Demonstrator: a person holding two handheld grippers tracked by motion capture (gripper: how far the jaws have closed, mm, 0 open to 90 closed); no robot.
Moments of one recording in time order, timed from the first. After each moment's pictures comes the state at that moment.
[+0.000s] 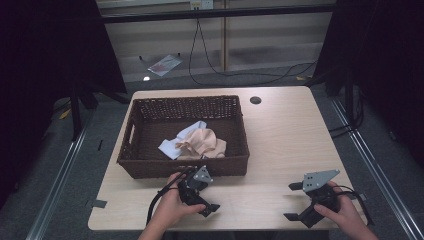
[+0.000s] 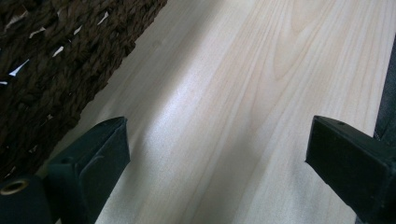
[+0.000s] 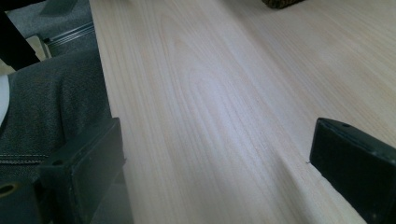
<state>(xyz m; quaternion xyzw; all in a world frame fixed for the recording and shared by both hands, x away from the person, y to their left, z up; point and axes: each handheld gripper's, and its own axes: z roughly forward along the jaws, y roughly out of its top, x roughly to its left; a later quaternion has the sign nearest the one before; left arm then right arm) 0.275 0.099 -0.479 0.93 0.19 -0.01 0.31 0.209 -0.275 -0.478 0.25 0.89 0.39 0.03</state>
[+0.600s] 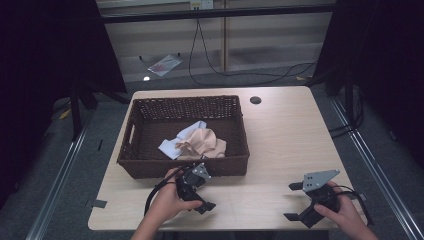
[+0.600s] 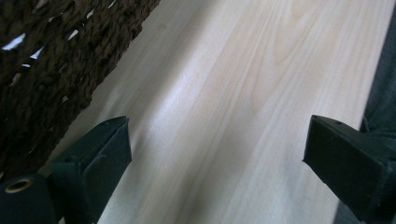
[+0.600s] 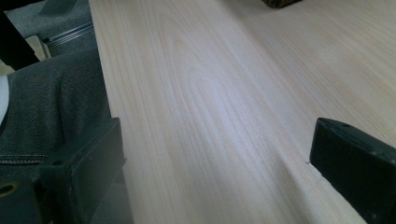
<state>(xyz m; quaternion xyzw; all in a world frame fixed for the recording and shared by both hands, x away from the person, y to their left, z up) 0.284 0.104 -0.465 0.94 0.19 -0.04 0.27 0.209 -0.275 -0.478 0.25 0.88 0.39 0.03</state>
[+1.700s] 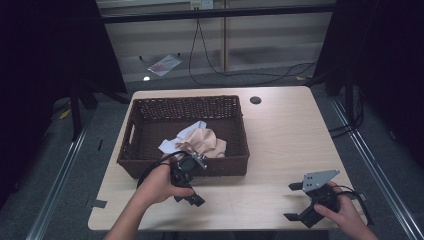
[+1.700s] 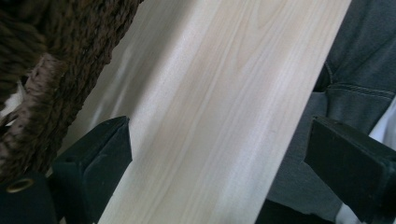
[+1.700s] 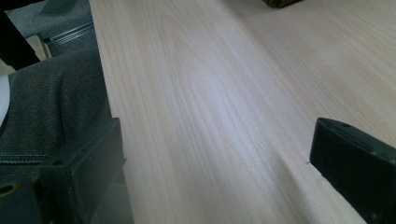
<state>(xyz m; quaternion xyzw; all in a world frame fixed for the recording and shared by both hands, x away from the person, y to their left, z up) 0.303 0.111 -0.417 0.96 0.19 -0.10 0.17 0.209 -0.274 -0.478 0.25 0.89 0.39 0.03</state>
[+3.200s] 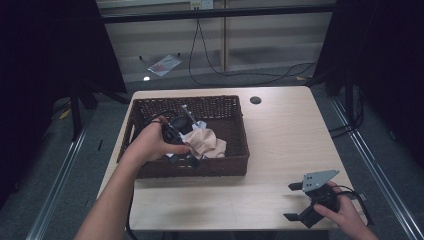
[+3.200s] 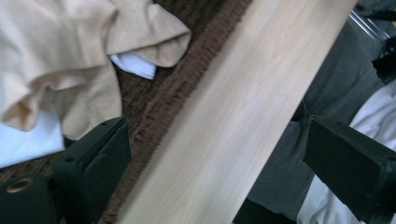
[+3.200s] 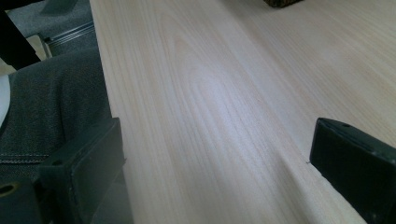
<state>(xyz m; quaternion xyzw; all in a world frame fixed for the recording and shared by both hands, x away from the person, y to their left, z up) 0.365 0.117 -0.334 0.94 0.26 -0.11 0.18 0.210 -0.274 -0.479 0.25 0.89 0.39 0.03</state>
